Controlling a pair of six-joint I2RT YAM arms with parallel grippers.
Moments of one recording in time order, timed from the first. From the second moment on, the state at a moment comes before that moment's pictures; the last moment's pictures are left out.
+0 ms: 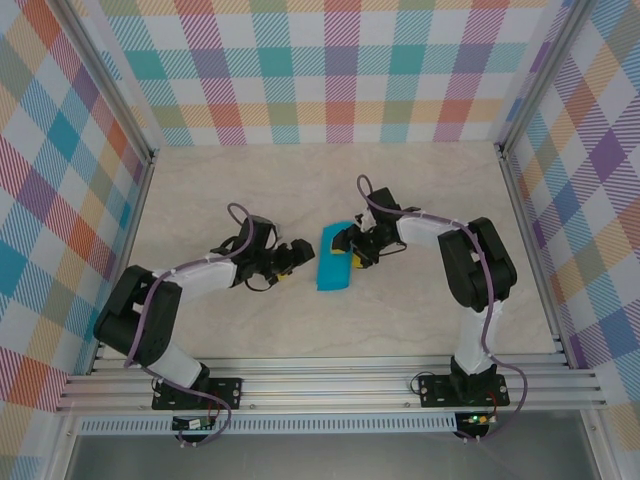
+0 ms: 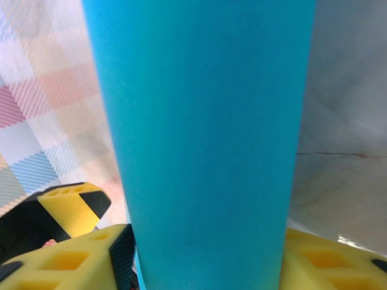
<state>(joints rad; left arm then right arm) -0.46 1.58 0.78 -0.05 0.43 -0.90 0.43 1.95 1.20 -0.40 -0.69 0.78</state>
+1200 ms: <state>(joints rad) -0.52 1.86 0.98 0.05 0.59 -0.89 0.37 1.94 1.14 -0.39 -0.74 0.74</state>
